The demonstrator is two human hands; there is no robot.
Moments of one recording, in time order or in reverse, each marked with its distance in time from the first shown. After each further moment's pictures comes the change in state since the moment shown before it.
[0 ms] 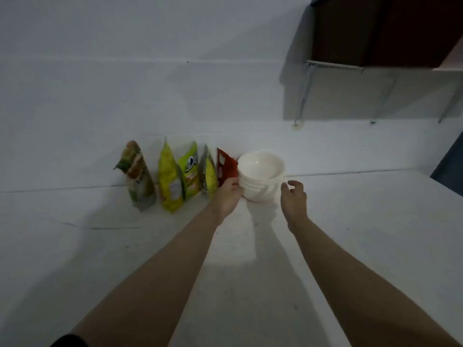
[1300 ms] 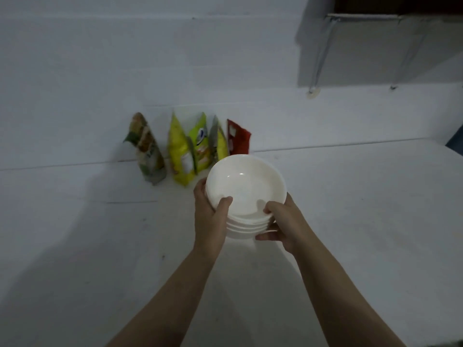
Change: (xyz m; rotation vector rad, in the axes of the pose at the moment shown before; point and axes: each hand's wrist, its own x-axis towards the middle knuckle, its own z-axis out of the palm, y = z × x) left_hand -0.106 -0.062 -0.026 -0.300 0.352 0.200; right_hand -0.141 -0.019 -0.003 0.227 -0.432 0.343
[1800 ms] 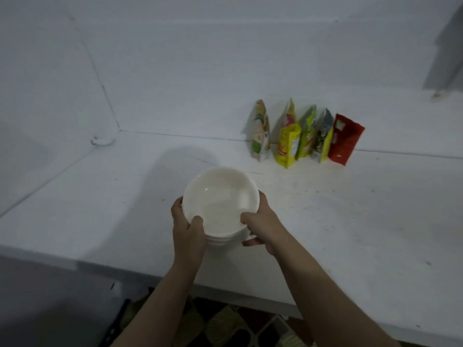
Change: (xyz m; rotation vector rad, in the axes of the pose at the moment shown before) left_hand -0.110 0.004 -0.299 0.180 0.432 -0.089; right_hand -0.128 0.079 0.249 -0.368 -0.426 -0.060
